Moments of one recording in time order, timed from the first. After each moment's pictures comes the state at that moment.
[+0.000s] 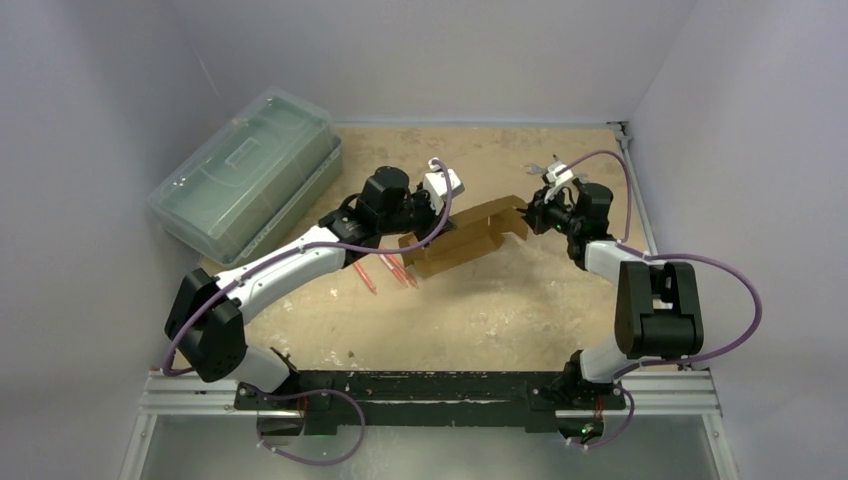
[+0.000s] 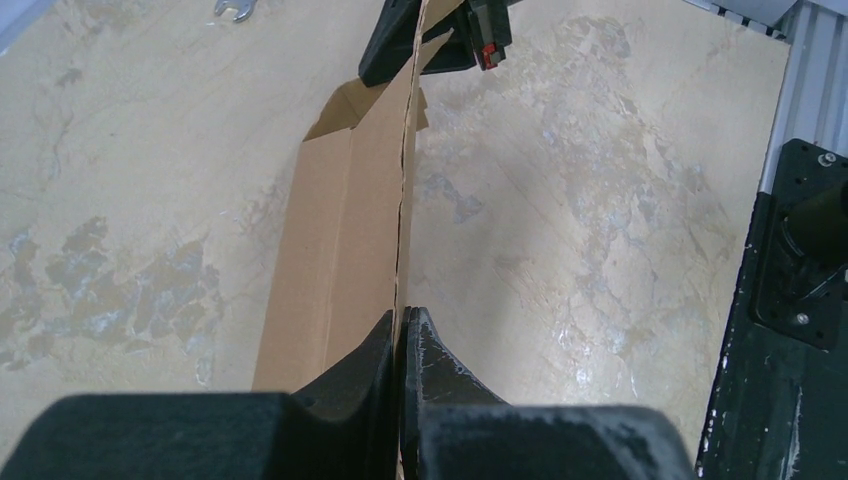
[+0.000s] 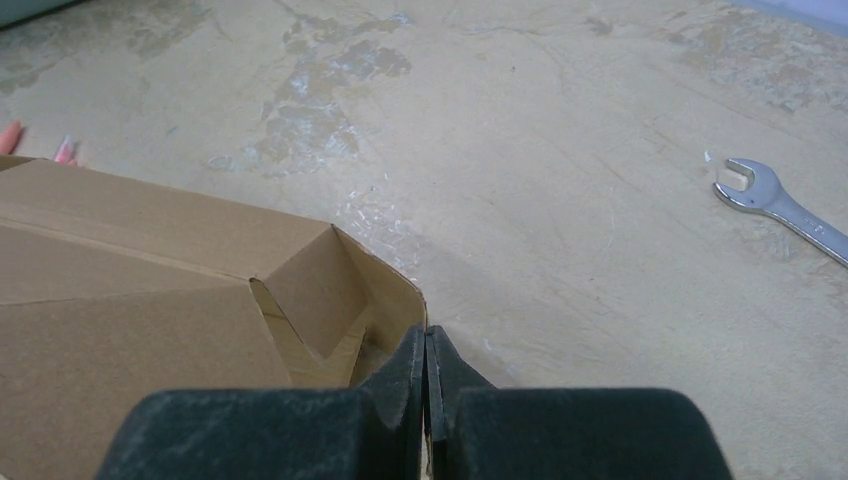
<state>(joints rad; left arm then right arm) -0.74 1.48 1.15 -0.07 0.36 0.09 -0.03 1.53 0.68 0.46 -0.66 -0.13</state>
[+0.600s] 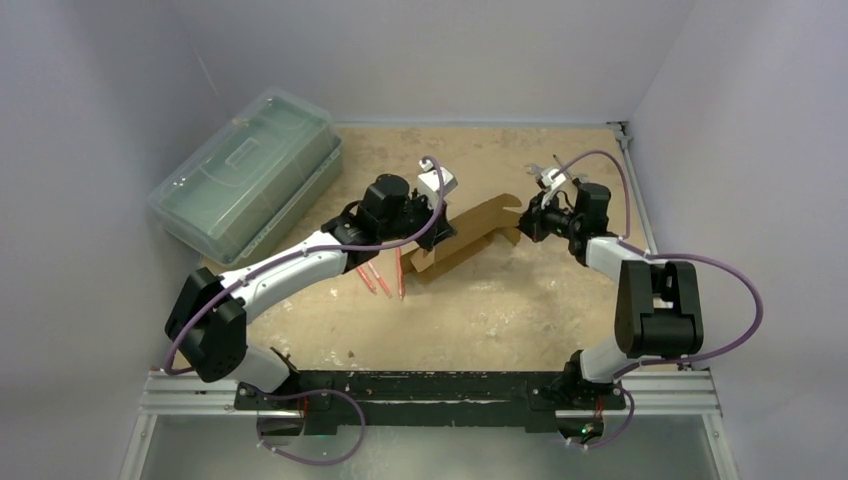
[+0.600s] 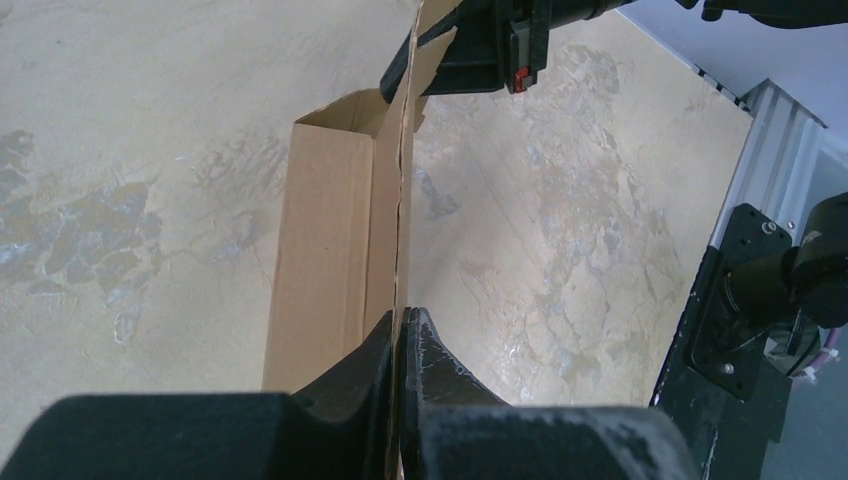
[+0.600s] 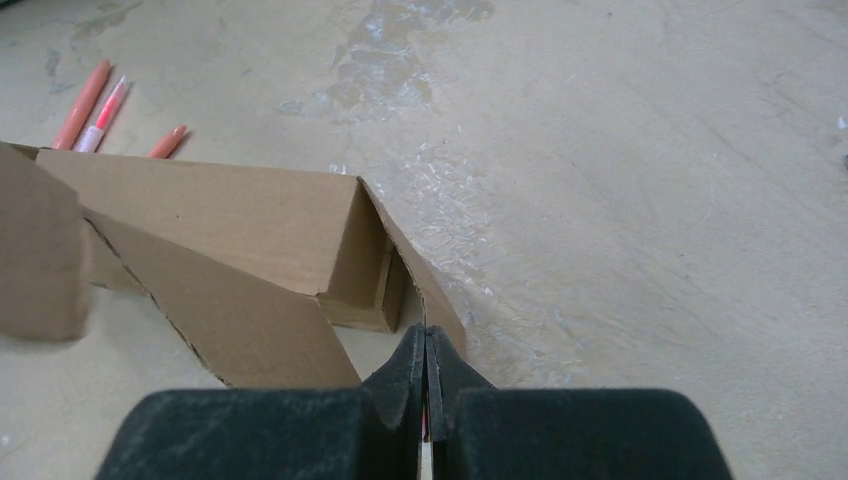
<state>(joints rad) -0.75 1.48 1.09 -0.01 0.32 -0.14 -0.03 1.53 0.71 0.29 -0.79 -0.20</state>
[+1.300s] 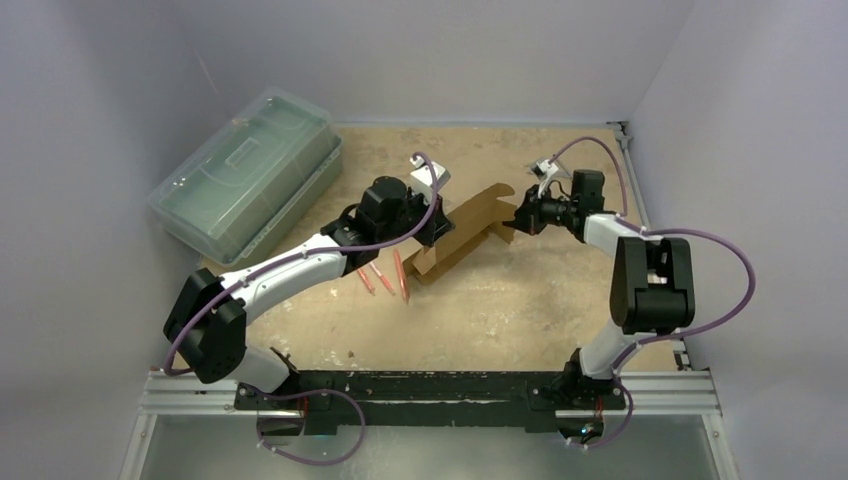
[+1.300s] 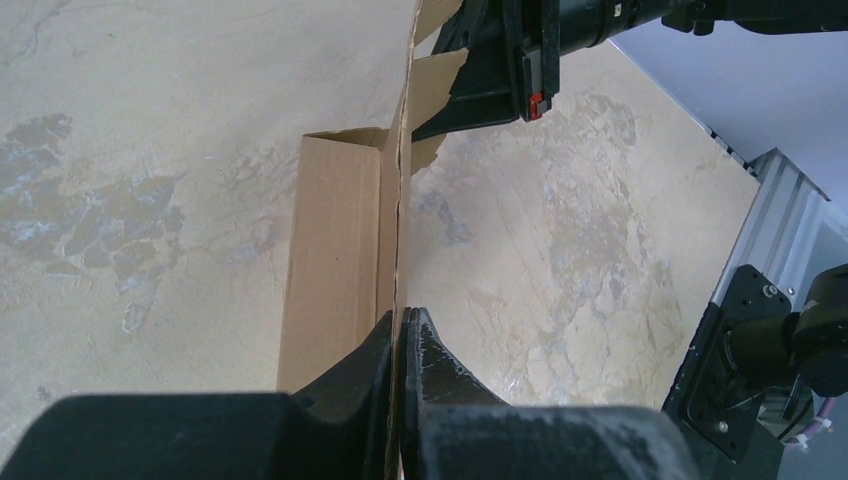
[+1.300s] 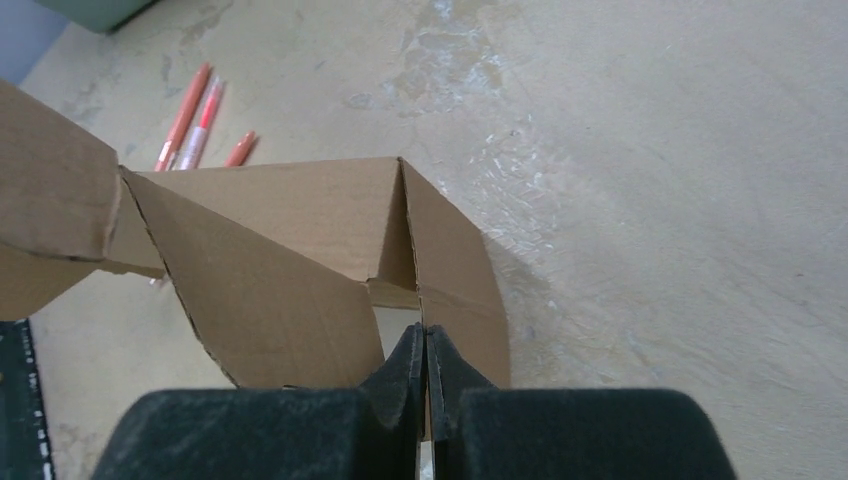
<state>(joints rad) -0.75 1.47 1.05 0.07 0.22 -0.24 -0.03 1.68 0.91 0.03 -0.94 -0.21</state>
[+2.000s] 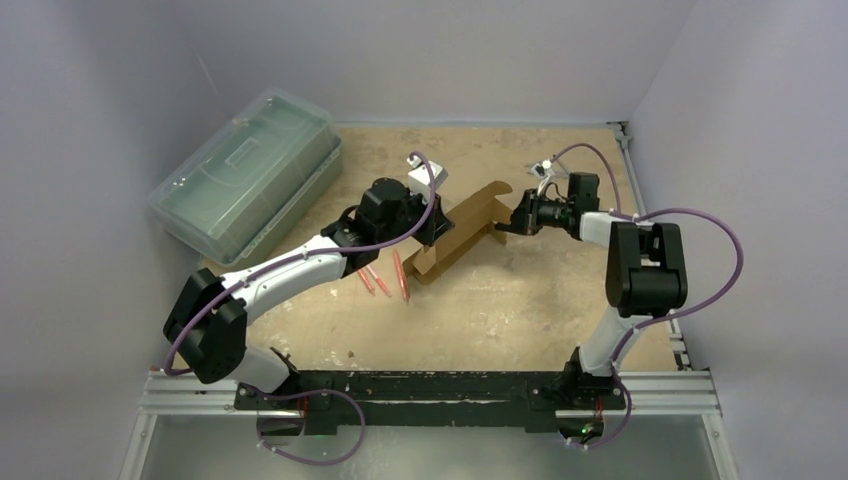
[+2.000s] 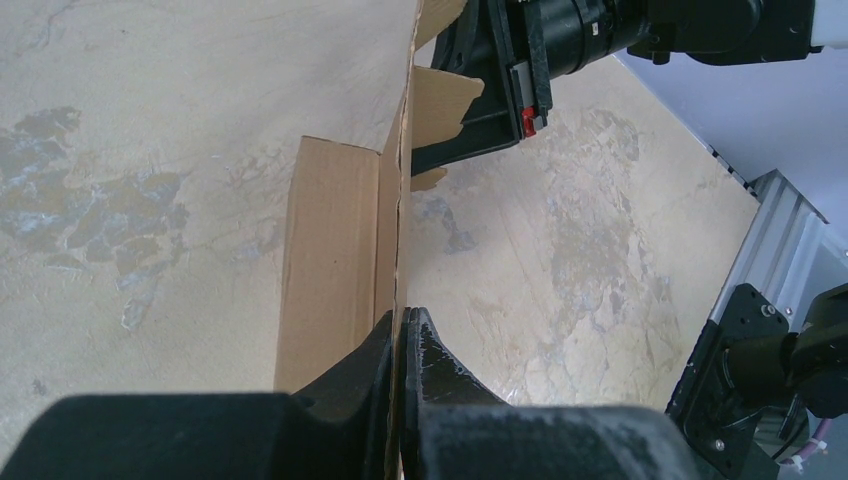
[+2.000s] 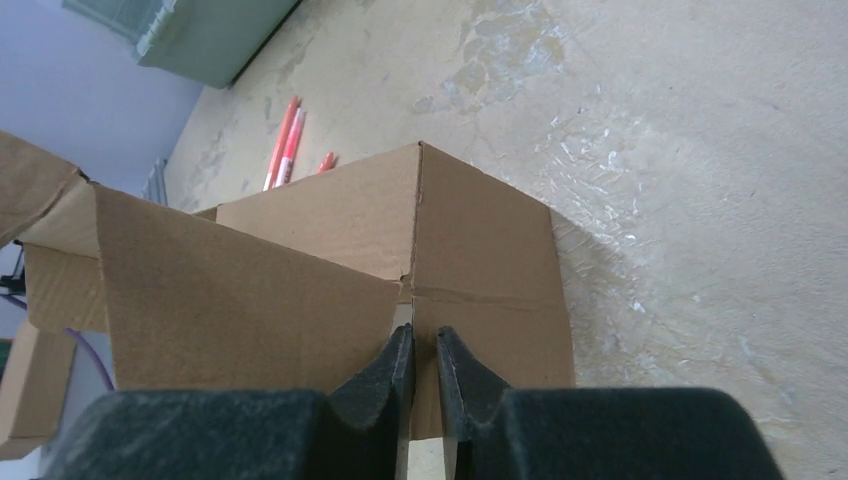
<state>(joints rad) -0.75 1.47 1.03 0.10 0.19 -0.28 -0.04 1.79 0.93 0.09 -1.09 0.04</state>
